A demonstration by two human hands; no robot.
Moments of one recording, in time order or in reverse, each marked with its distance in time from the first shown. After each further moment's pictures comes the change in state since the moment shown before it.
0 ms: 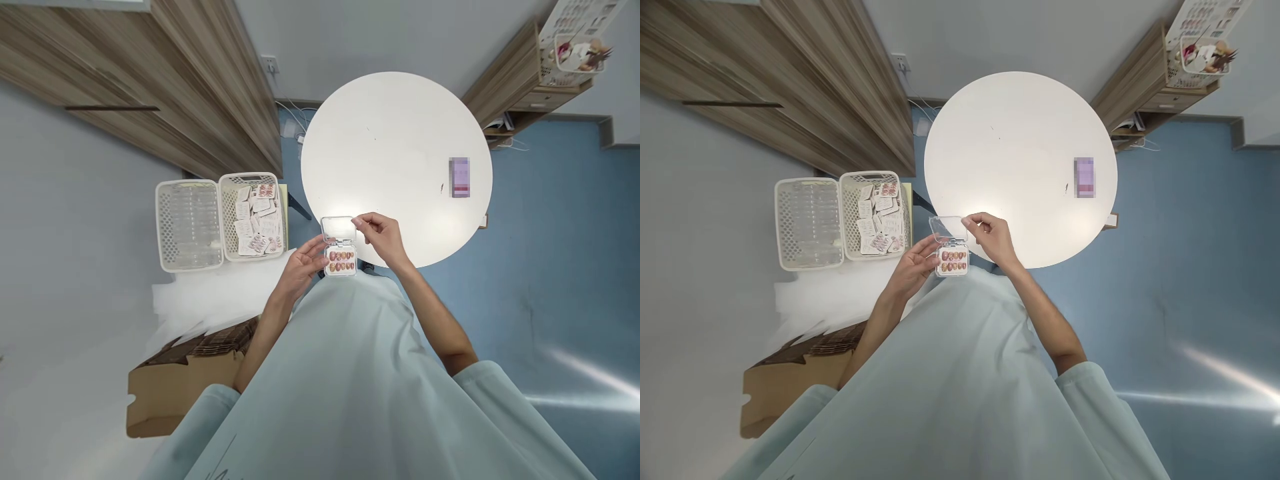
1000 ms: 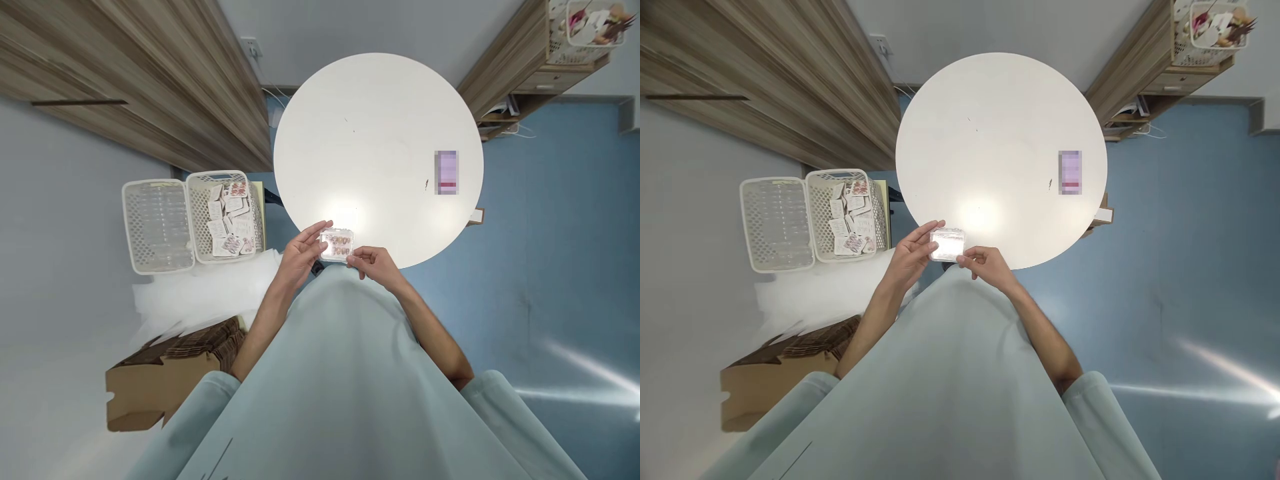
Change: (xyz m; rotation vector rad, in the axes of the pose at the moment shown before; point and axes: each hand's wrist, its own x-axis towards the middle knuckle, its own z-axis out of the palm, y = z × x) left_hand 0.055 0.002 0.091 0.097 0.043 0.092; right_hand -0.039 0.039 -0.084 0.121 -0.303 0.378
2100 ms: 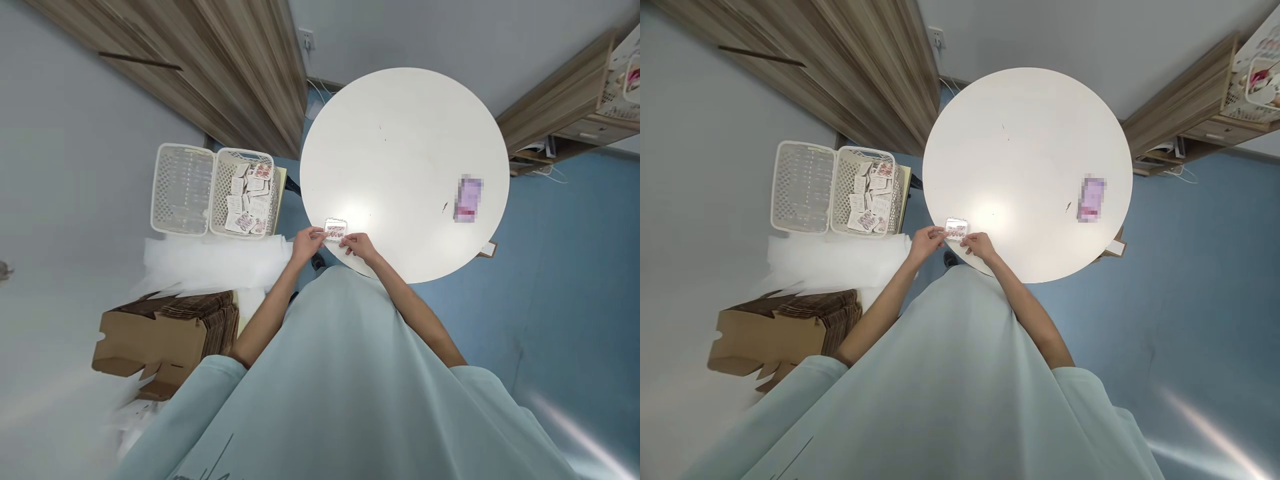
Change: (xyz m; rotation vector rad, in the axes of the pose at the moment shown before) left_hand 0.055 -0.090 -0.049 0.522 0.464 -0.250; right_hand 0.146 0.077 0.003 -0.163 -0.077 0.160
